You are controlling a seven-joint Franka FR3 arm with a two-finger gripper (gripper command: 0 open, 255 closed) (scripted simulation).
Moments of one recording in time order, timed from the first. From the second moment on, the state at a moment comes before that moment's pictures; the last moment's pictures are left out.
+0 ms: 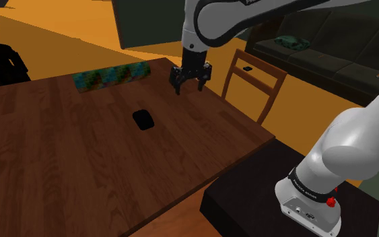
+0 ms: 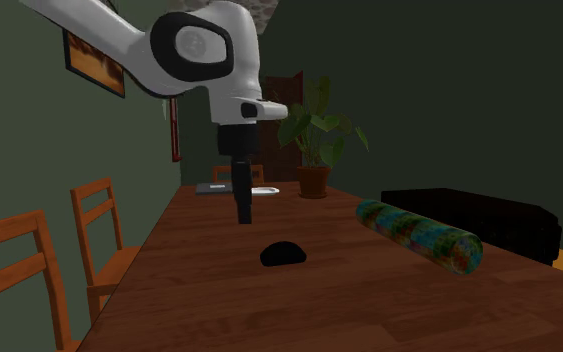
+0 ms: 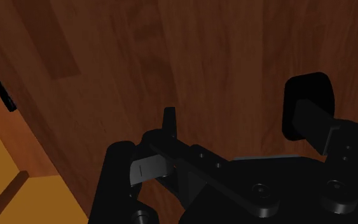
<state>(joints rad) 0.05 -0.24 0.26 -2.26 0.07 2.10 0.54</state>
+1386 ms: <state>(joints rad) 0.18 0.42 0.32 -1.78 -0.22 2.24 0.91</state>
